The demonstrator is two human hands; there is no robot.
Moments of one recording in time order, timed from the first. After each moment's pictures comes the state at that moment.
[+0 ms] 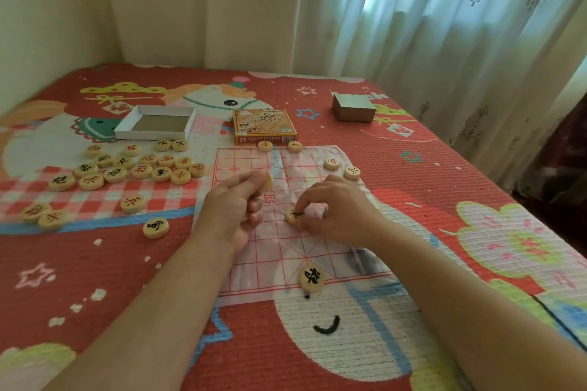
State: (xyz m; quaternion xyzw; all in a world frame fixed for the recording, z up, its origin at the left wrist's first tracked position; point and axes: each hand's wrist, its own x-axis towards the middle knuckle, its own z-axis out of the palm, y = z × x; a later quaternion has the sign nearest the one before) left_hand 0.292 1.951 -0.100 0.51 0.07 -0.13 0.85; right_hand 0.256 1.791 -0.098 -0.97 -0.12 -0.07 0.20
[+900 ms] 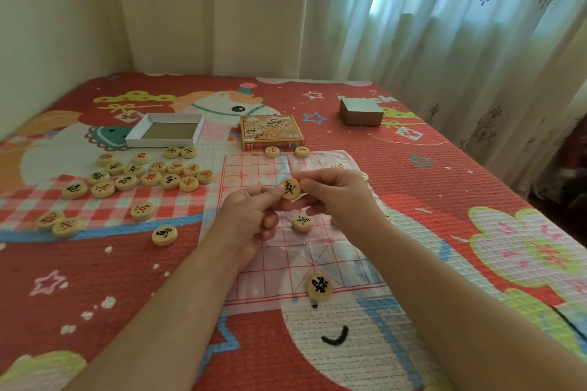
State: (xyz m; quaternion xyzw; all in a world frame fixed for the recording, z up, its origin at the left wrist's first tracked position) left_hand 0.289 1.951 -0.099 0.60 0.00 -0.18 0.78; right_hand 0.263 1.813 -0.085 -0.72 0.02 -0.06 0.69
